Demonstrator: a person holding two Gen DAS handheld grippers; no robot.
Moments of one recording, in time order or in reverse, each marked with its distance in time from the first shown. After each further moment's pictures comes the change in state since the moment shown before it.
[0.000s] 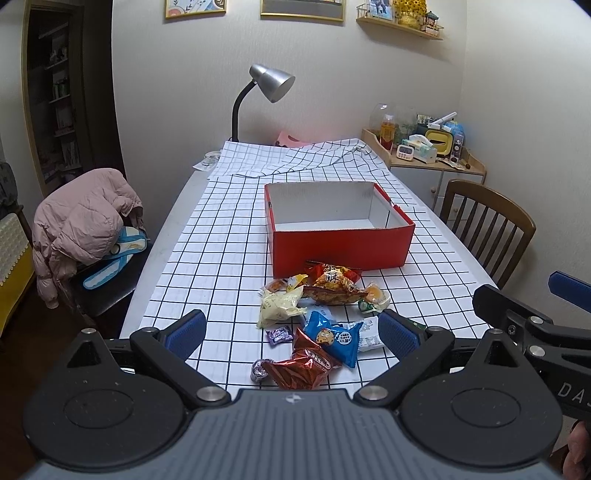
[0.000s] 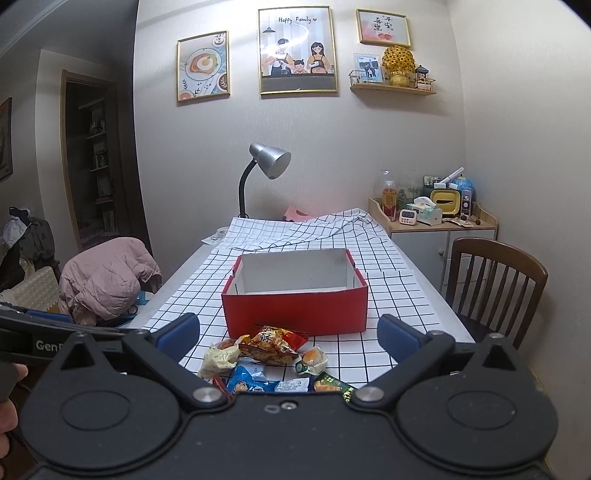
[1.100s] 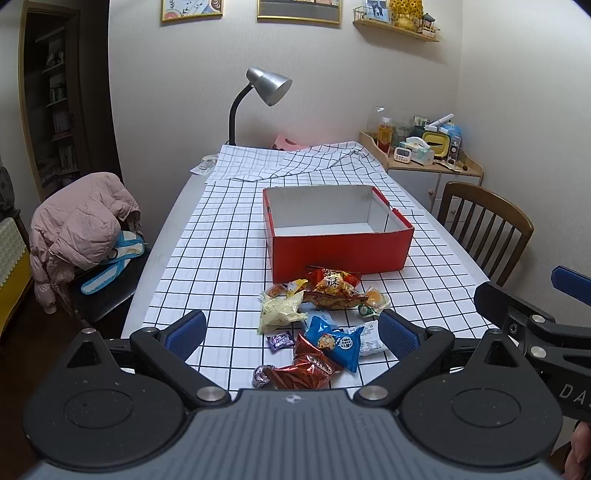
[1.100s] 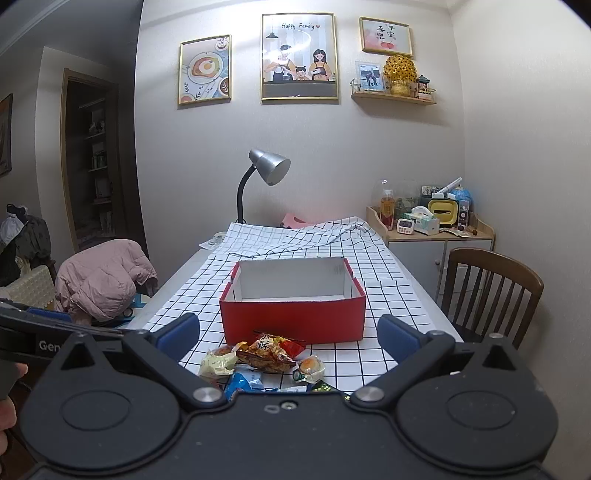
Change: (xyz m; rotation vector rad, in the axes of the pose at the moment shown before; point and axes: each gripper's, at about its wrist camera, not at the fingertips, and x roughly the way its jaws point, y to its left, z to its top) left arm 0.001 0.004 0.004 0.010 -0.008 -0.012; right arm -0.004 0.007 0.003 -0.025 -0.023 -0.017
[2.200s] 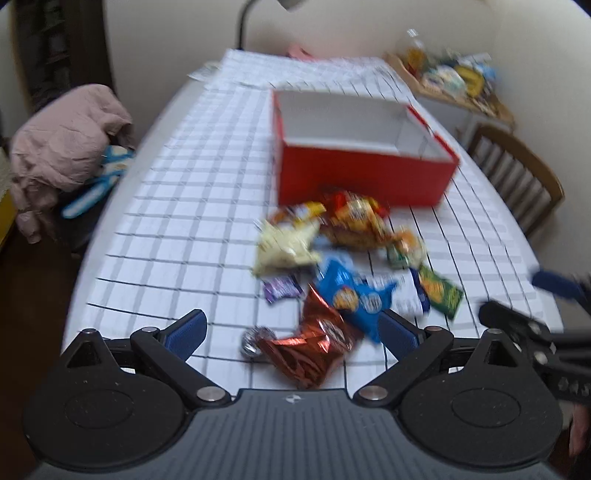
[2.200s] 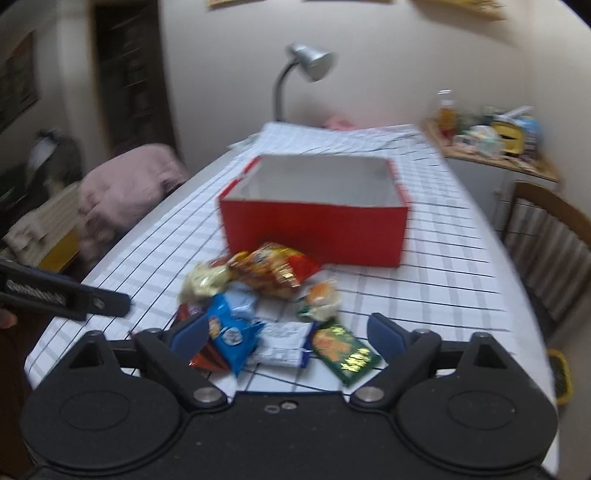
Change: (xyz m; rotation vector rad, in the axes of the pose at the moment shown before) left arm 0.132 0.010 -0.017 -0.069 0.298 -0.017; right arm 0.136 -0.046 -0.041 -0.092 0.333 0.224
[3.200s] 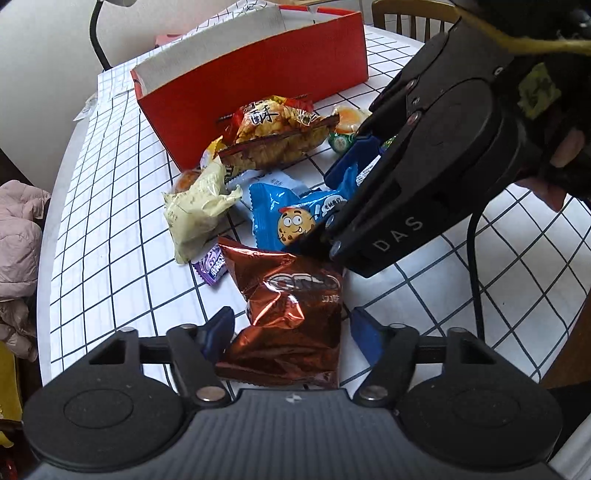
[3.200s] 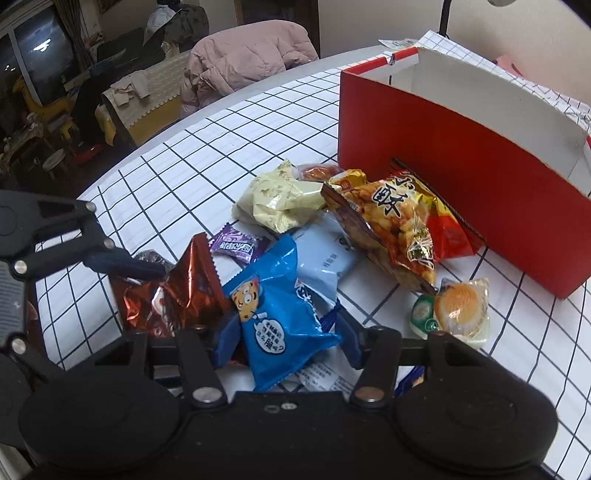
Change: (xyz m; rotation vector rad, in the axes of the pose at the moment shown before) left arm 0.082 -0.042 -0.040 0.515 0.092 0.002; right arm 0.145 0.018 0.012 -0.341 0.344 0.326
